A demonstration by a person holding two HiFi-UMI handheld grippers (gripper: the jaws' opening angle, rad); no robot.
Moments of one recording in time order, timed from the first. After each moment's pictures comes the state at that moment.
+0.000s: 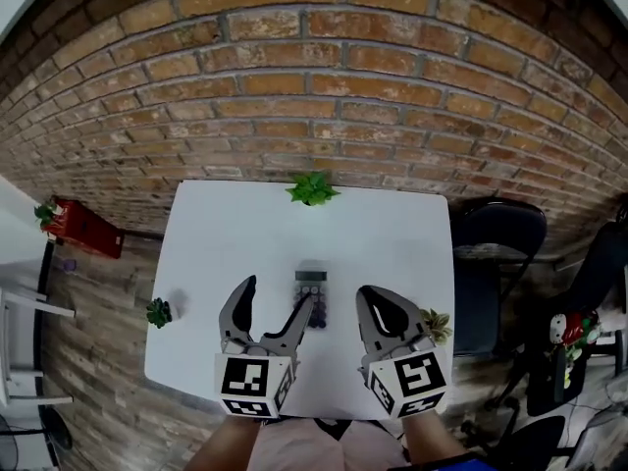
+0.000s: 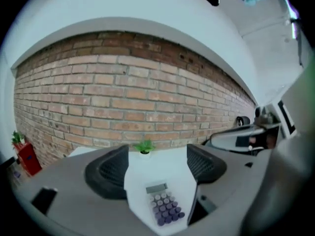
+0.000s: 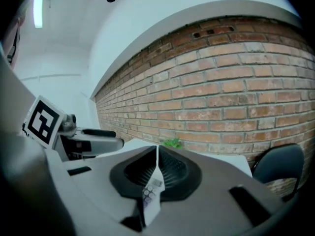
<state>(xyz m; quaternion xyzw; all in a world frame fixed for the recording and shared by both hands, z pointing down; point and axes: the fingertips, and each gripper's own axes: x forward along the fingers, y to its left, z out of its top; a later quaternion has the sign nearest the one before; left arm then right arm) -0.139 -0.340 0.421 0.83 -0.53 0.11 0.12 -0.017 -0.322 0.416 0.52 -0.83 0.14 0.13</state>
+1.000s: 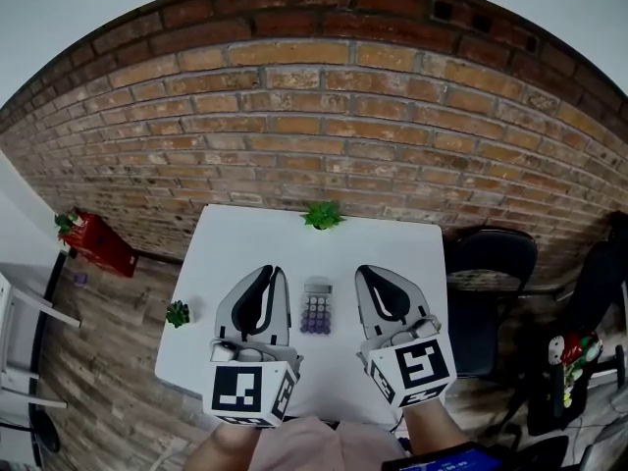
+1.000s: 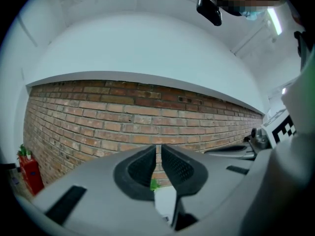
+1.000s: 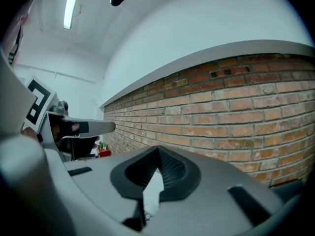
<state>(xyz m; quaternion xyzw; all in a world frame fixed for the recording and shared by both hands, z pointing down) -0.160 -0.304 0.271 0.81 -0.58 -0.01 0.01 -0.039 -0.312 0.299 0.51 -0.86 0.01 0.06</state>
